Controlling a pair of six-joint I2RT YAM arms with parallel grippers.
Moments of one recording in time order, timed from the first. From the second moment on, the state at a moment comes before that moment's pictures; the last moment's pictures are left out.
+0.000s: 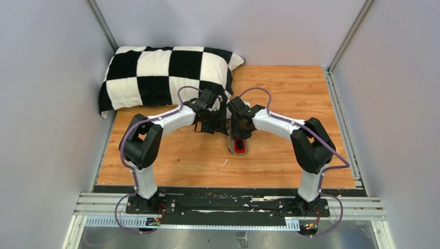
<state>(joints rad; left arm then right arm) -0.57 1.84 1.24 -0.43 0.23 -0.45 0.71 1.83 1.28 -0.61 0.11 0.61</state>
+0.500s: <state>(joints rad) -0.57 1.84 1.24 -0.43 0.23 -0.45 0.71 1.83 1.26 -0.60 0.09 0.62</state>
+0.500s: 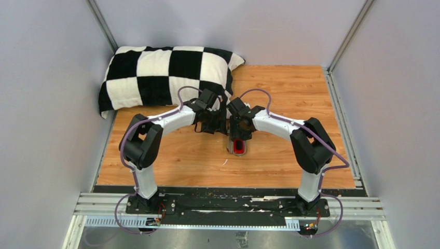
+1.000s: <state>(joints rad) -0.58 1.84 1.24 -0.44 0.22 -0.45 0.71 1.76 1.26 -0.60 0.09 0.62</state>
